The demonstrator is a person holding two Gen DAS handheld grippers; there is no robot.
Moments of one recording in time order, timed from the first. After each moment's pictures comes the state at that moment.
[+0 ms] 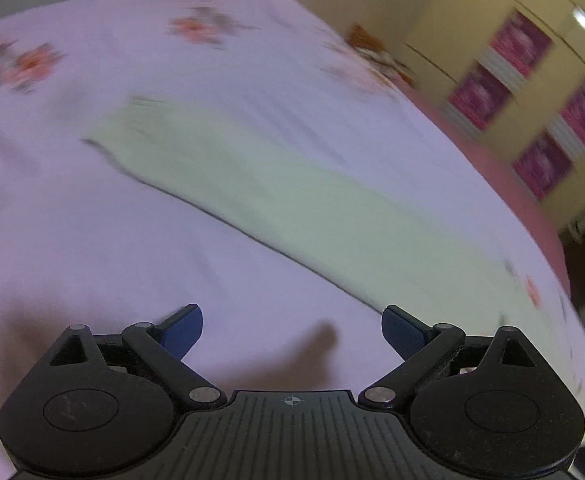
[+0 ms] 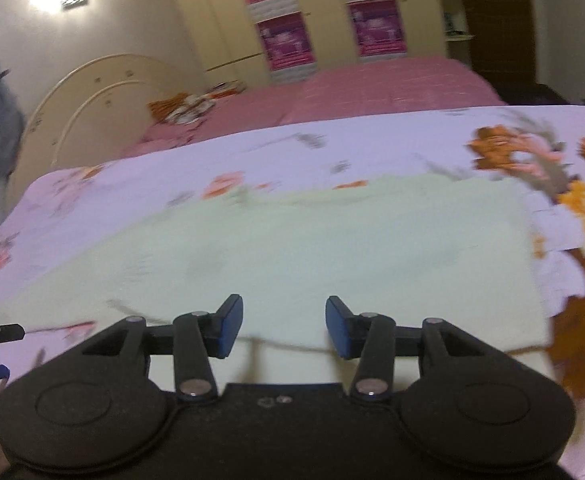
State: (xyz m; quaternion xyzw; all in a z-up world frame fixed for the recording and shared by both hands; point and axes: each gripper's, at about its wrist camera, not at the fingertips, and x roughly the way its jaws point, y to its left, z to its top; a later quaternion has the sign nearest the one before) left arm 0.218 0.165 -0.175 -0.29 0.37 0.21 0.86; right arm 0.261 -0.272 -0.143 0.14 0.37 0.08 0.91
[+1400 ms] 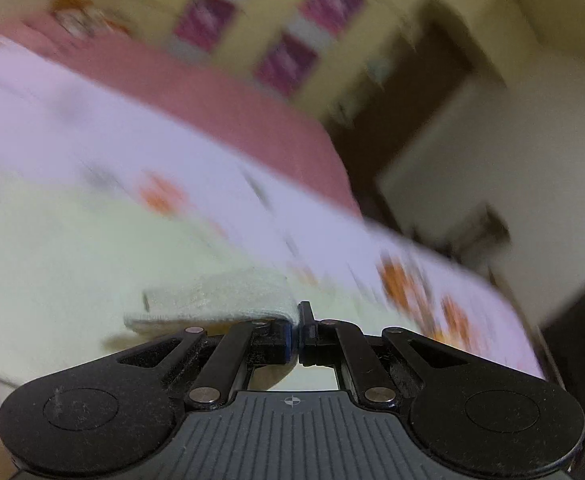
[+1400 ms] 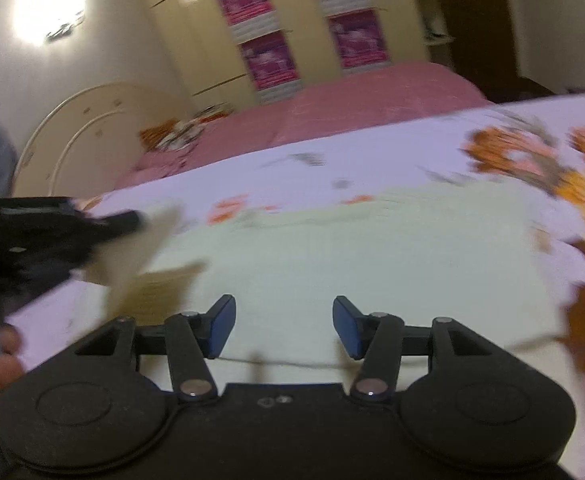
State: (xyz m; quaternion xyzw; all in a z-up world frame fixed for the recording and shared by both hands) left arm 0.357 -0.122 -0.168 -0.20 0.38 -0.21 0.88; right arm 0.245 -0.300 -0.141 0.19 0.35 0.02 0.92
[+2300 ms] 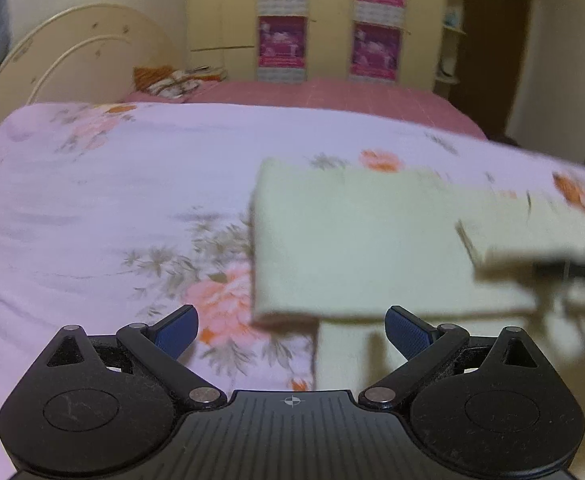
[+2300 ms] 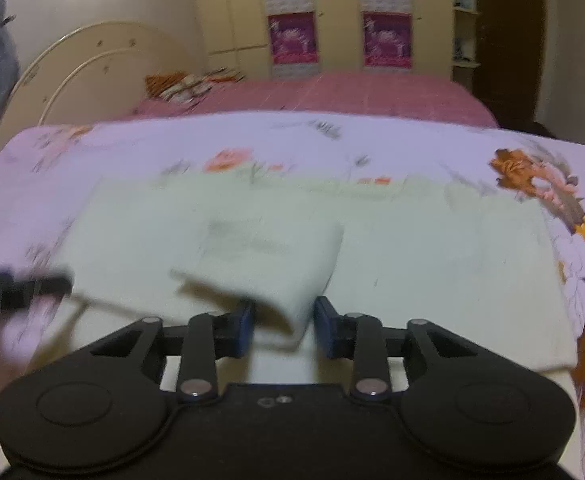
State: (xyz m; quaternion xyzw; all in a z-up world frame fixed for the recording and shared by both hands) left arm 0.293 -0.021 -0.179 0.04 0.37 -0.02 0.93; right arm 0.288 -0.243 -0.161 0.08 0.37 0.04 0.93
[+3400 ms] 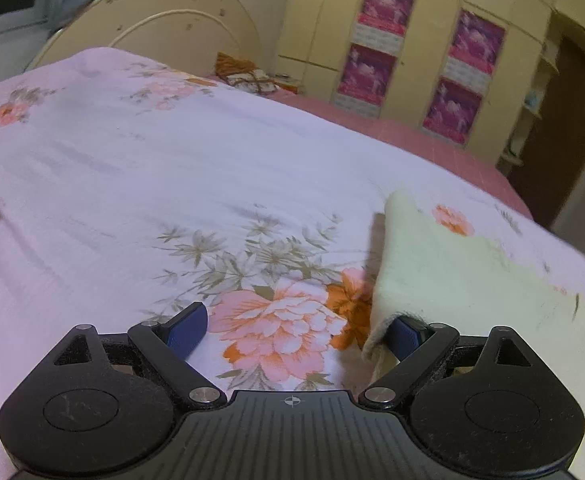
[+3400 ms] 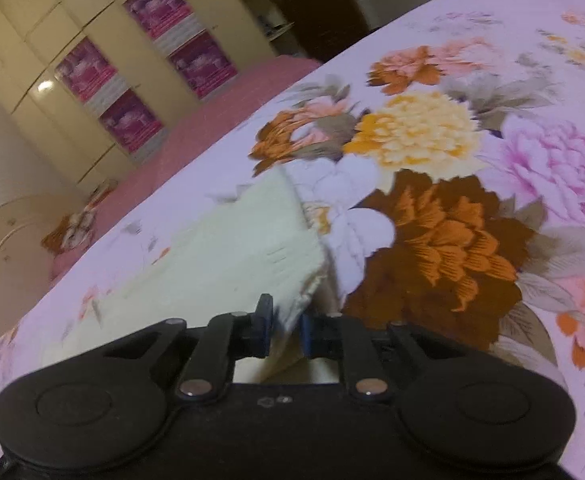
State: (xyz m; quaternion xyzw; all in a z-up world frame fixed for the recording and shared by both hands) left arm 0.303 0.009 -0.203 -0.12 0.32 0.09 0.93; right arm 0.234 -0.404 -0.176 0.33 0.33 -0.12 0.88
